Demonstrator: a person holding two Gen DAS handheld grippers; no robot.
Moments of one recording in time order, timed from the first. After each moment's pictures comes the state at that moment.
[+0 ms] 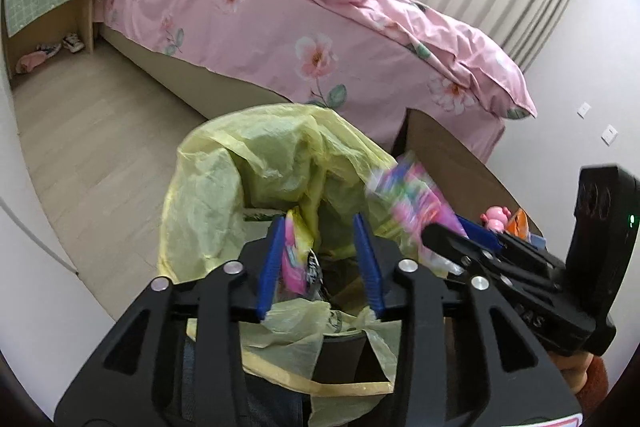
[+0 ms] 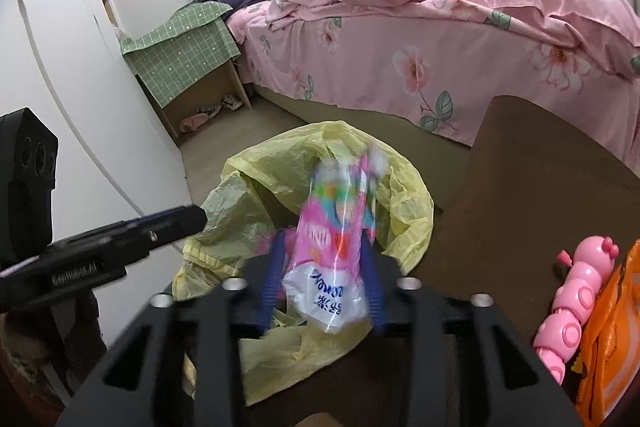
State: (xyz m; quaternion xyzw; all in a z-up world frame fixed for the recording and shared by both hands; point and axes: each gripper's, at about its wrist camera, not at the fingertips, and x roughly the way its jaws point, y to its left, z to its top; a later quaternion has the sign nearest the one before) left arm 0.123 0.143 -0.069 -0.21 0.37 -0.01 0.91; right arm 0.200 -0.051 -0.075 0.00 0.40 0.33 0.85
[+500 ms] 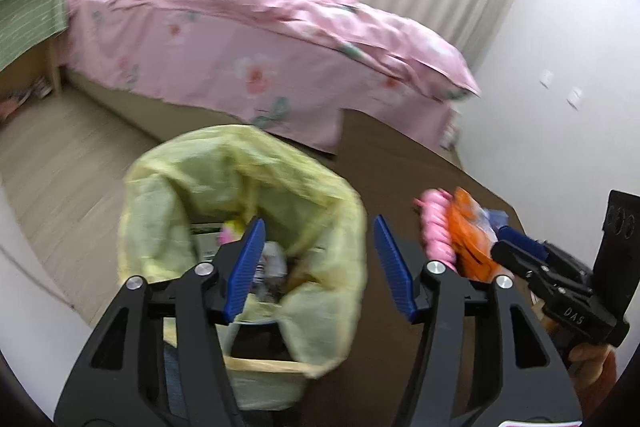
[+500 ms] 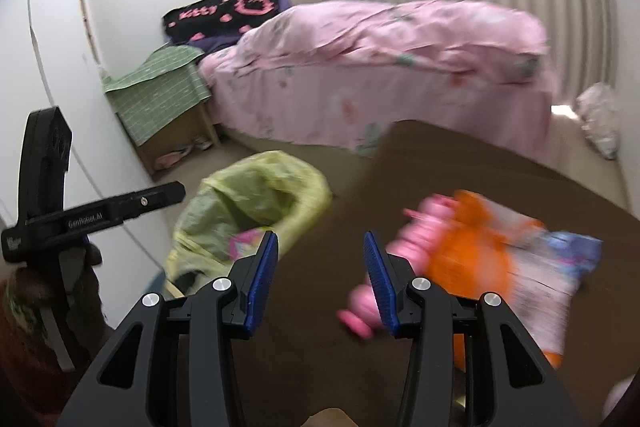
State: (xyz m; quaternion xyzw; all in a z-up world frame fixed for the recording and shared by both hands) left arm 0.111 0.072 -0.027 -0.14 0.35 -0.09 0.92; right arm 0.120 -0.187 -0.024 0.01 0.33 0.24 0.91
